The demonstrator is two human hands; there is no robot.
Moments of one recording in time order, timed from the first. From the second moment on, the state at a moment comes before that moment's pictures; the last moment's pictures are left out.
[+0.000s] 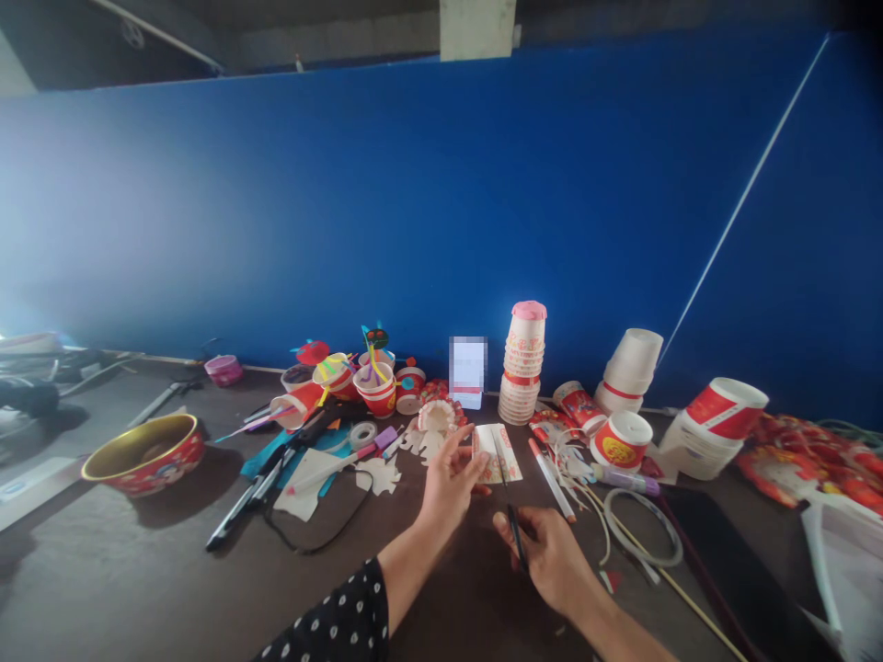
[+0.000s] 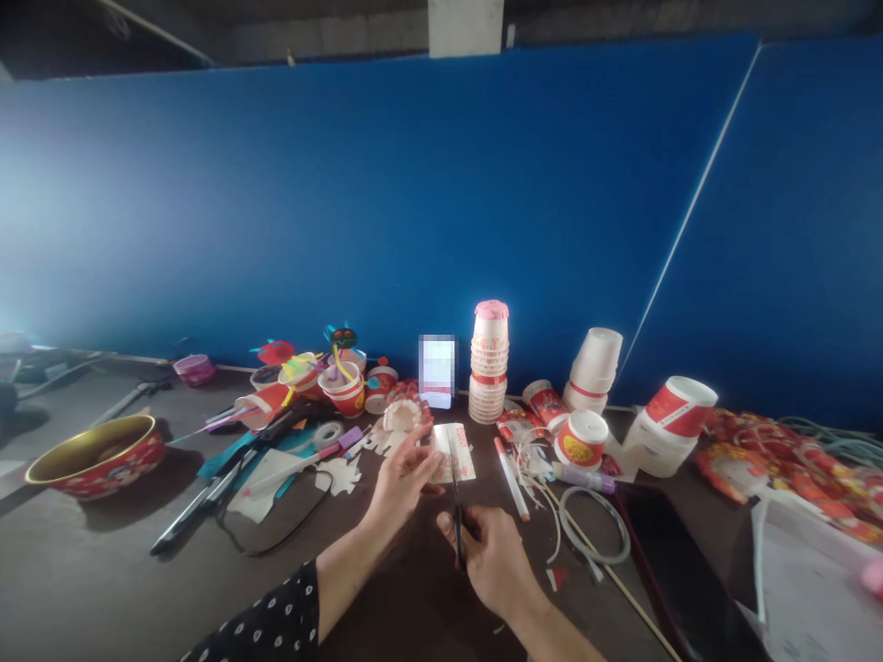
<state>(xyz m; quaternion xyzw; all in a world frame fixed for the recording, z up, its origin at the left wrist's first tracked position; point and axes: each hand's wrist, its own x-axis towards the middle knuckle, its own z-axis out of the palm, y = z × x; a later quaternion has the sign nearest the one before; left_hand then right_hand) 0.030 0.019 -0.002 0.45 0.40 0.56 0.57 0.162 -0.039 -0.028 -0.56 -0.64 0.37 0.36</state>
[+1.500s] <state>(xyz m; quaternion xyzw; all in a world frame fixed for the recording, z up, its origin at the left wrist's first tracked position) 0.022 0.022 0.008 0.34 0.42 0.55 0.64 0.164 -0.038 -0.022 -0.55 -0.64 0.41 0.36</state>
